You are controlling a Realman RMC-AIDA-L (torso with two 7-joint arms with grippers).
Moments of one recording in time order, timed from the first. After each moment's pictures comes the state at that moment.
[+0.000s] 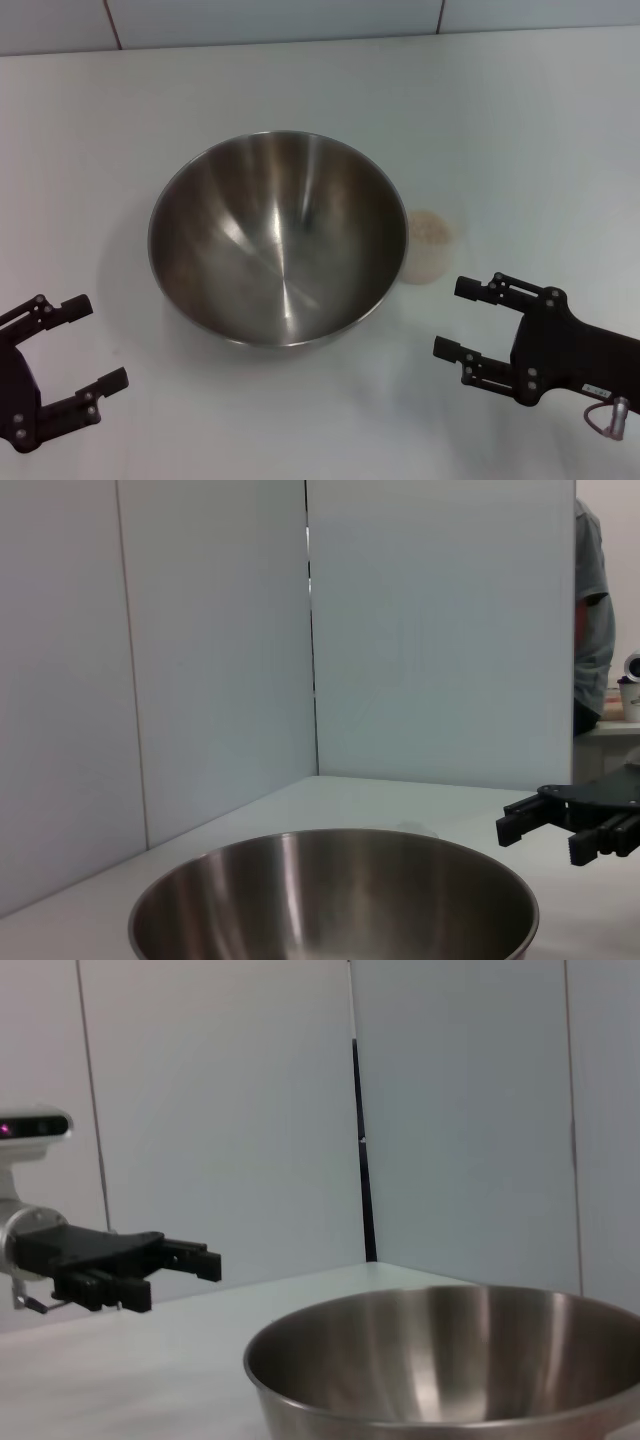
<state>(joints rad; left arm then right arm) -0.15 -2.03 0.59 0.58 1.88 1.86 -0.77 0.28 2.08 -0.61 -0.29 -1.87 -1.67 0.66</state>
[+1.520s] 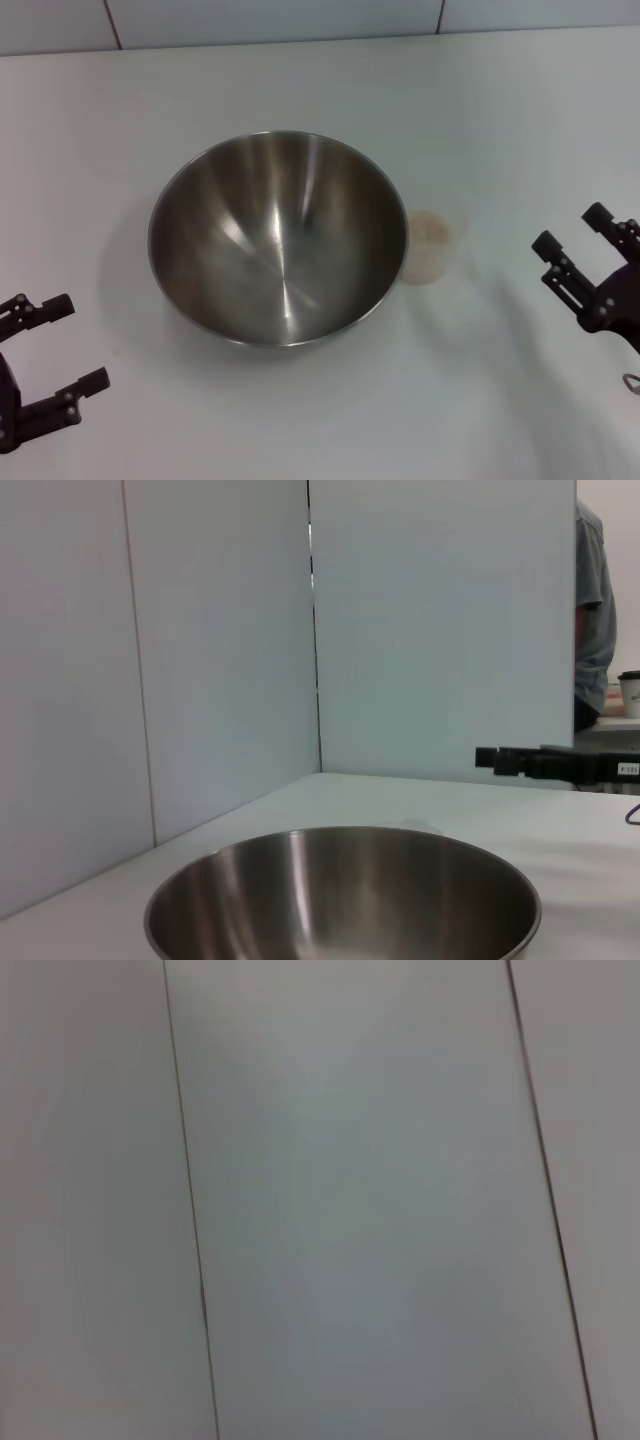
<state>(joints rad) -0.15 -2.00 0.59 0.58 1.87 1.87 -0.79 0.17 2.09 -0.06 0.02 -1.87 -1.64 0.38</state>
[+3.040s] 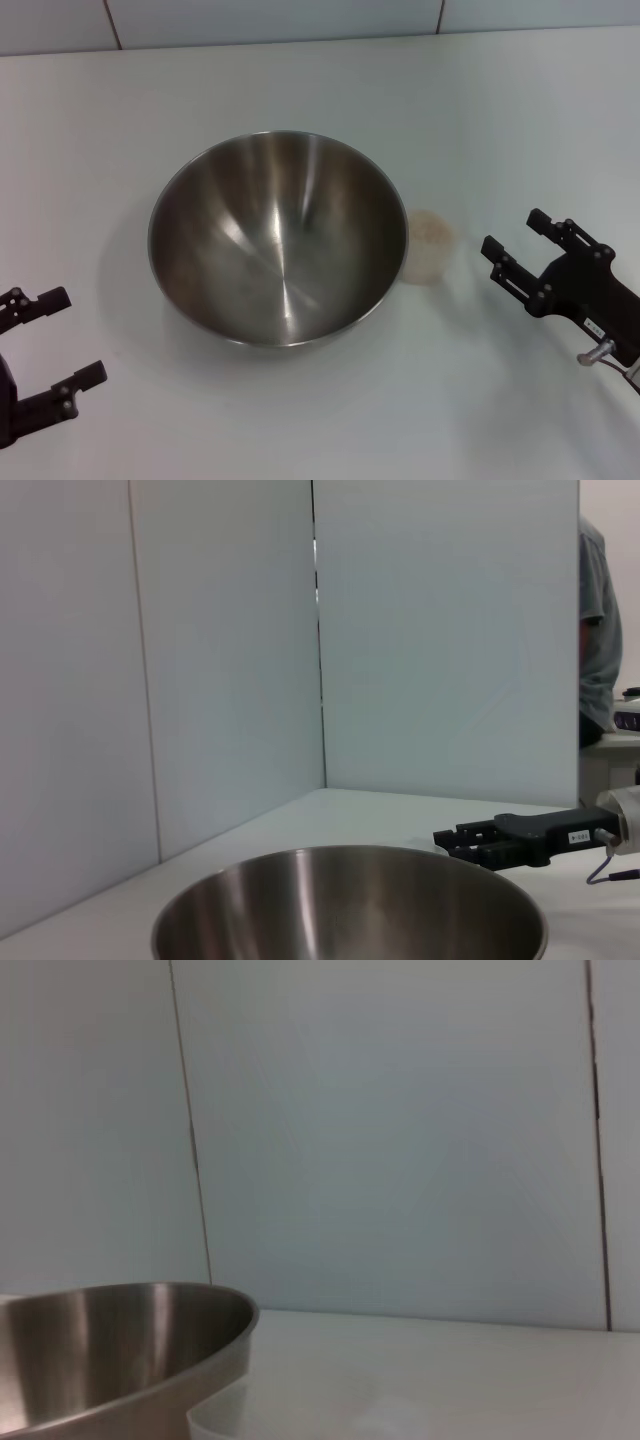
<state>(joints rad) -0.15 -2.00 0.57 0.59 1.87 1.89 -0.80 0.29 2.08 -0.09 0.03 -1.88 -1.37 0.38</state>
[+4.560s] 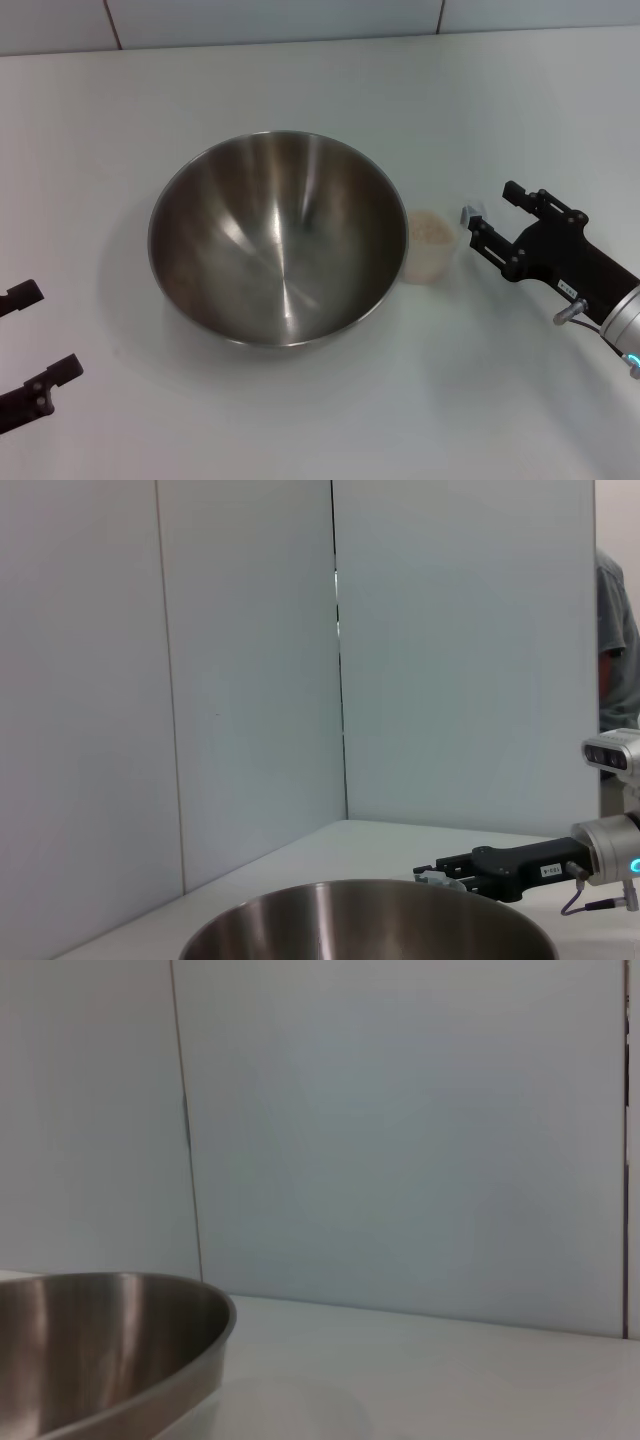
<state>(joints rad) -0.13 -2.00 0.50 0.60 1.86 1.95 -0.80 0.38 2.09 -0.08 0.03 -1.87 -1.26 0.38</state>
